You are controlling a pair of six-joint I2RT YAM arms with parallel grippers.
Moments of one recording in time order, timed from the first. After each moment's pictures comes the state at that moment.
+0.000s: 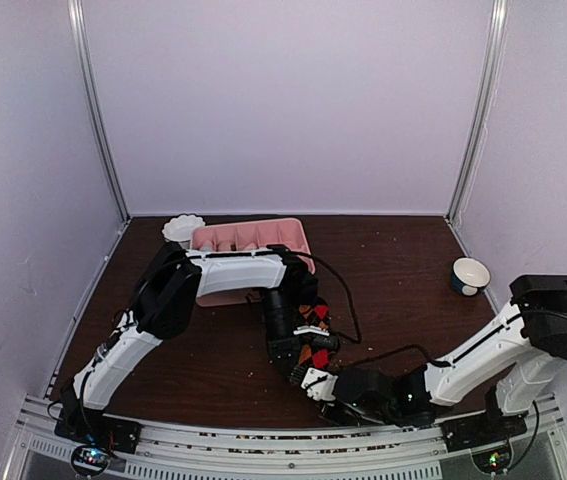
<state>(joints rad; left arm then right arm) -0.94 2.59 2.15 -1.51 0.70 0.63 1.42 1.67 0.52 0.48 0.43 -0.03</state>
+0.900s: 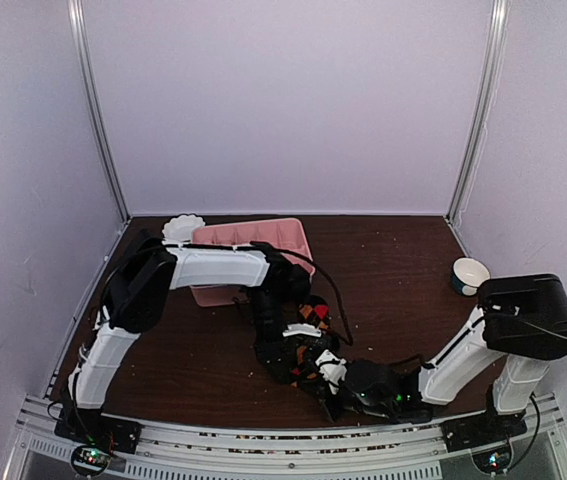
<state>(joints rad) -0.95 2.40 1.89 -1.31 0.65 0.66 1.32 1.81 0.44 0.82 0.26 0.32</state>
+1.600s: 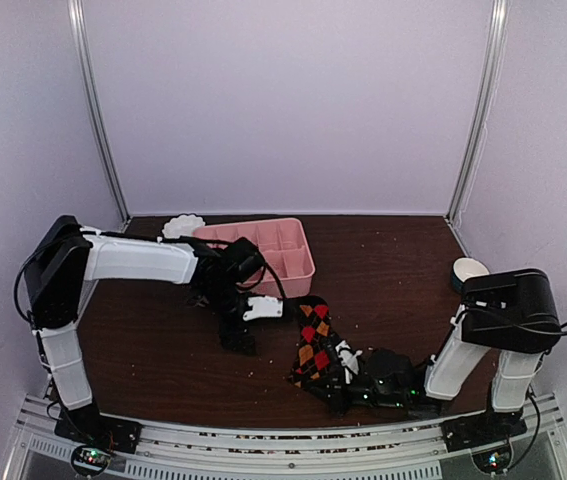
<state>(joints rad) -0.84 1.91 1.33 -0.70 0.22 0.72 1.20 1.89 0.32 1.14 0.02 0.60</state>
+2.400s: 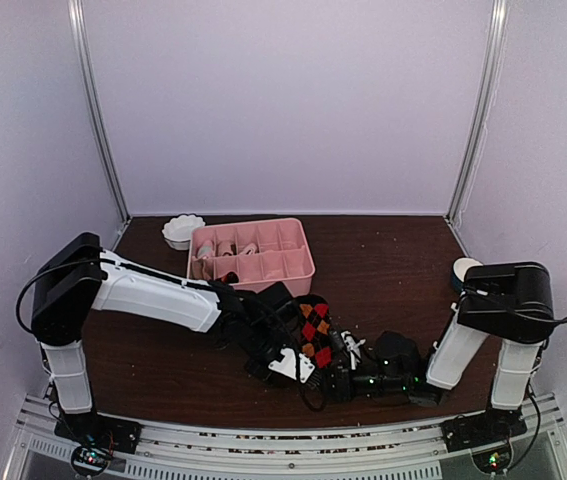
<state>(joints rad) -1.12 1.93 1.21 -0.42 0.20 1.08 1.06 1.91 0.32 1.19 -0.25 0.76</state>
